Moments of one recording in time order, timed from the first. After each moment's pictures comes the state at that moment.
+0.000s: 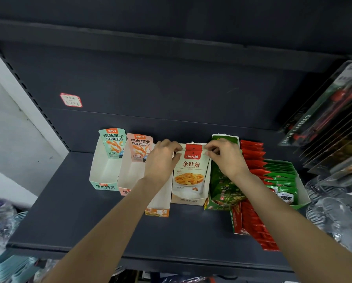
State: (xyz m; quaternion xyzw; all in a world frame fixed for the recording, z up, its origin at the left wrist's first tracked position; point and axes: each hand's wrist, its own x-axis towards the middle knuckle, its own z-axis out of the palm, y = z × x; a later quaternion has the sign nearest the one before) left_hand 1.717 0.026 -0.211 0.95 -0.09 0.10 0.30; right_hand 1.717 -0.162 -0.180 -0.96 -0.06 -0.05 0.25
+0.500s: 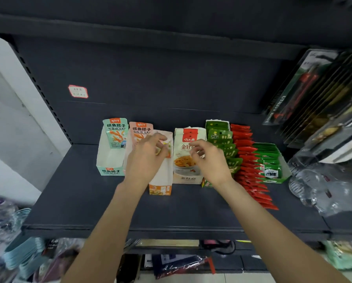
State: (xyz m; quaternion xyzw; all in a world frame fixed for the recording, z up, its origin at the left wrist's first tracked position) left_hand 1.633 0.068 -0.174 0.92 -0.07 0.13 0.36; right_hand 1.622 -0.105 -0.173 -0.93 -0.03 -0.09 0.35
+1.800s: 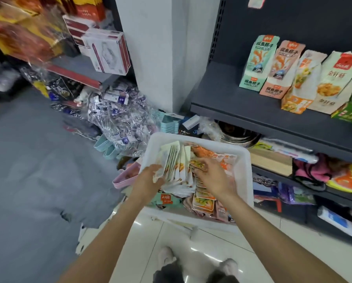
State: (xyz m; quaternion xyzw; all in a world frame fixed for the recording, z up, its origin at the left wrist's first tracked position) left_hand 1.220 0.420 -0.327 0.89 0.22 -0.08 0.39; right_hand 1.293 0.231 -0.311 -0.91 -0.10 0.18 0.36
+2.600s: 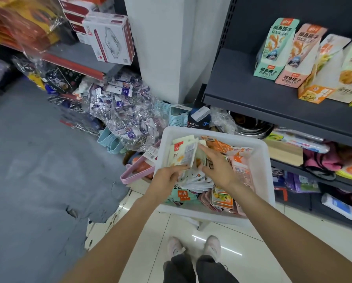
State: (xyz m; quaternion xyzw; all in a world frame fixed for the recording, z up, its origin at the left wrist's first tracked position) left_hand 1.221 0.443 -0.337 0.88 0.07 -0.11 0.45; right_hand 1.298 0.270 -0.332 -0.91 -0.14 0.22 0.33
